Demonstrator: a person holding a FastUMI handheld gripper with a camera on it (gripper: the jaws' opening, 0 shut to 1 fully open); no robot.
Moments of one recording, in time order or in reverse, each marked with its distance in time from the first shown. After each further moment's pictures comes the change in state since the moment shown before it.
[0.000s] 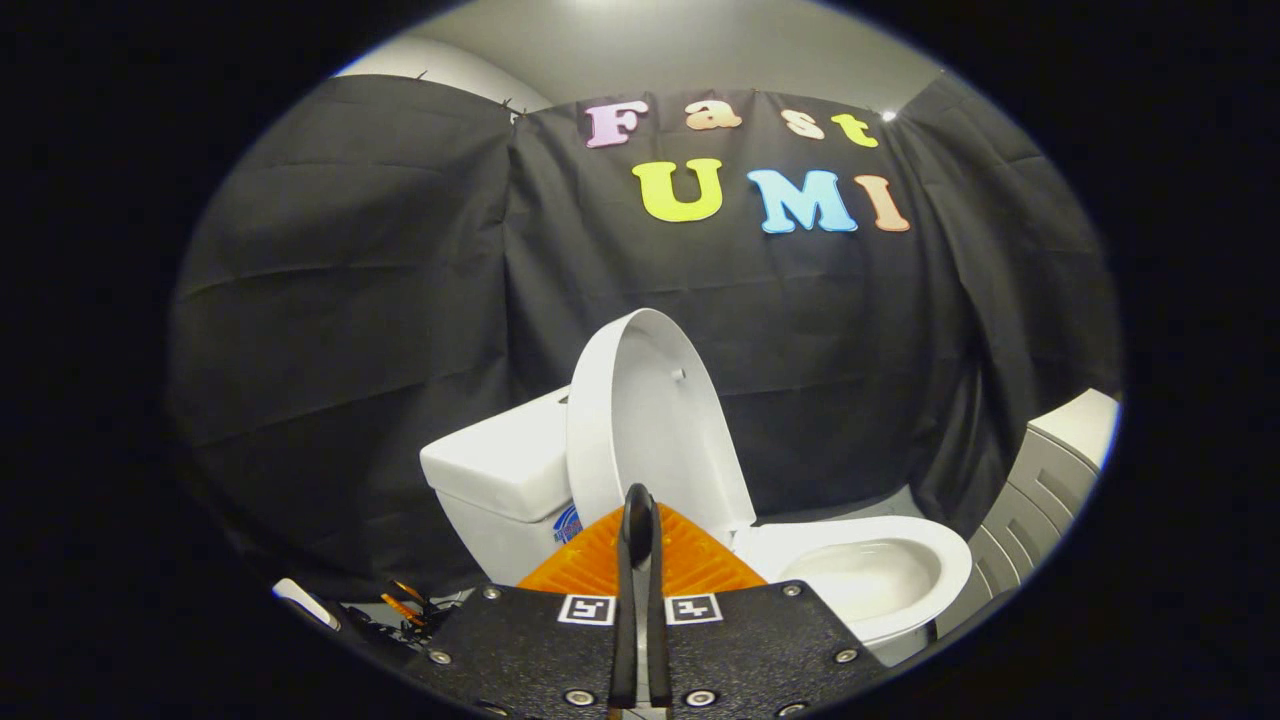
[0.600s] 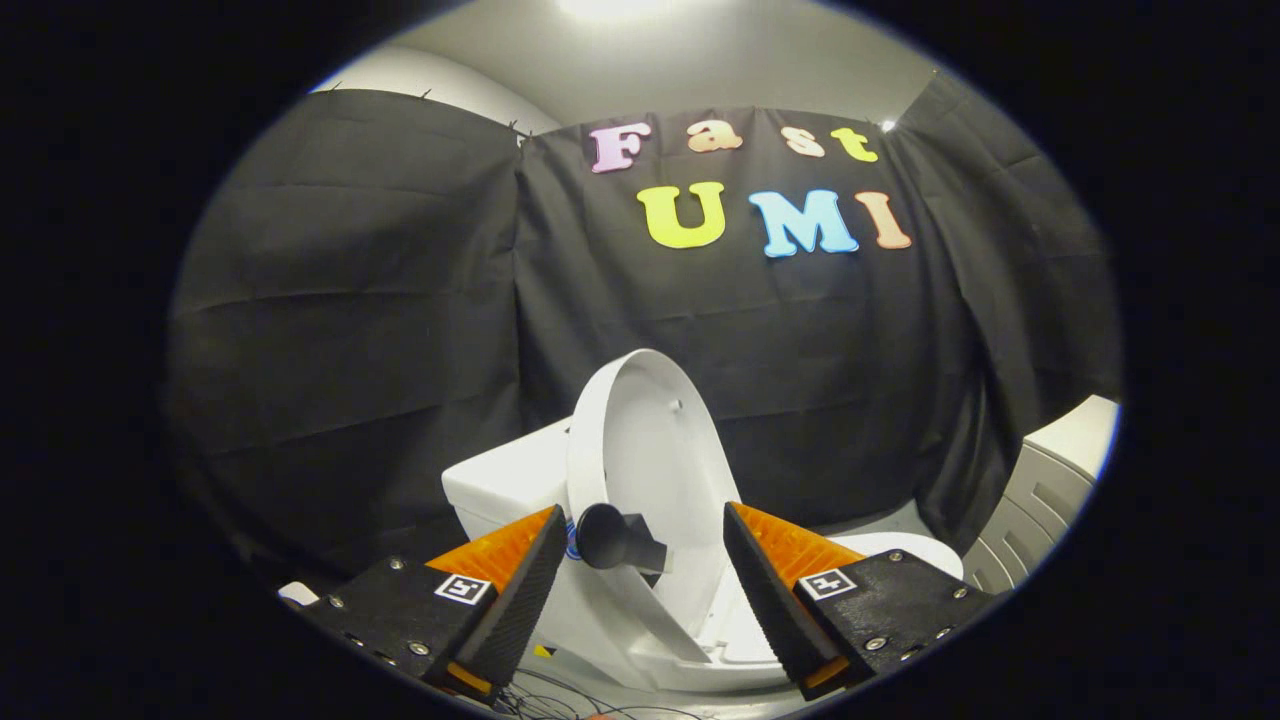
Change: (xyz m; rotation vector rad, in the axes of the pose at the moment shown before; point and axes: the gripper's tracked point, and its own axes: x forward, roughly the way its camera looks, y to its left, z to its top) arm -0.042 -0.018 0.048 -0.031 -0.102 0.017
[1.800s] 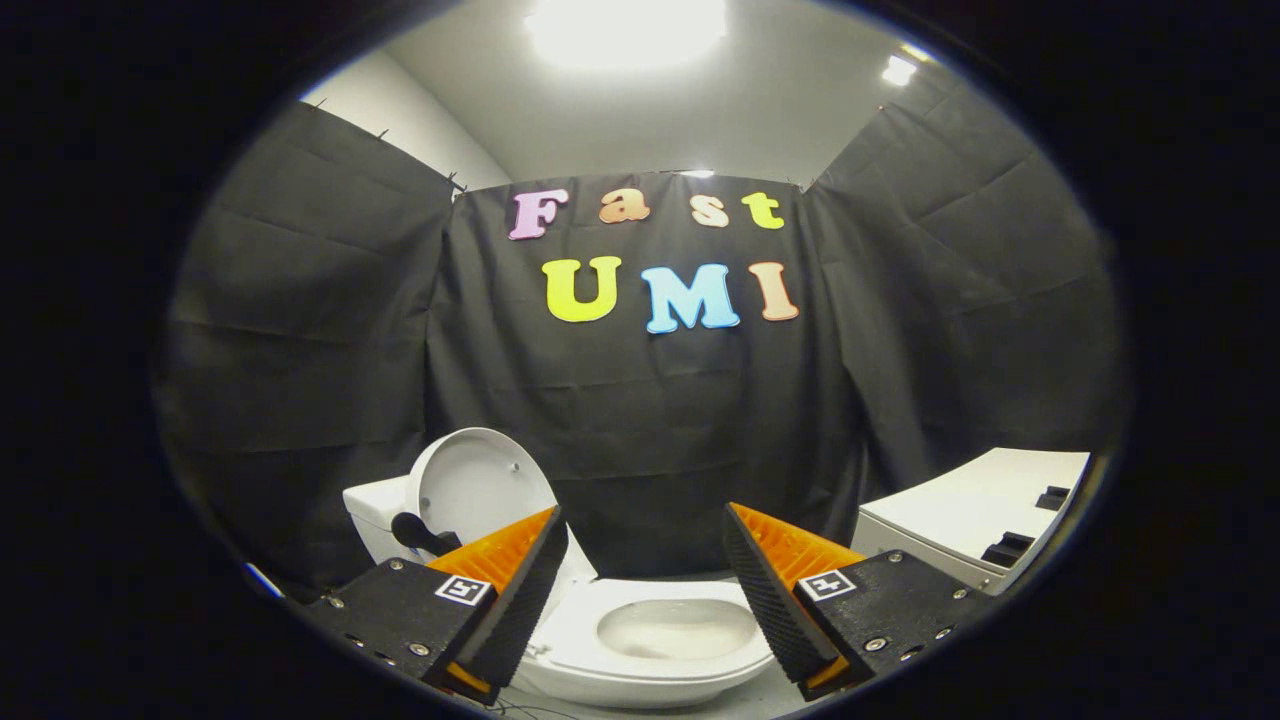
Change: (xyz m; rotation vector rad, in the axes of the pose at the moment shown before) arm -0.128 -0.198 0.044 -0.026 -0.149 -0.239
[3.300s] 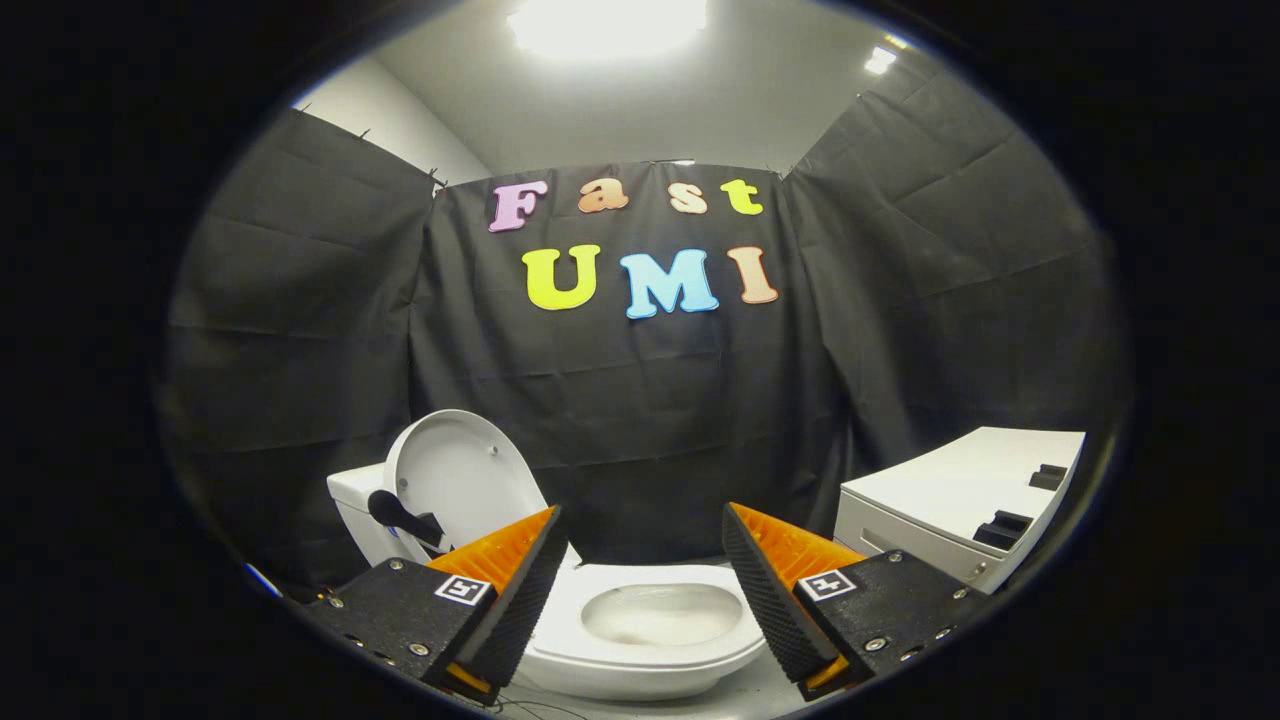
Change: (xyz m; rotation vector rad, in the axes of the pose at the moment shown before) arm -0.005 -0.018 -0.029 0.039 0.031 -0.013
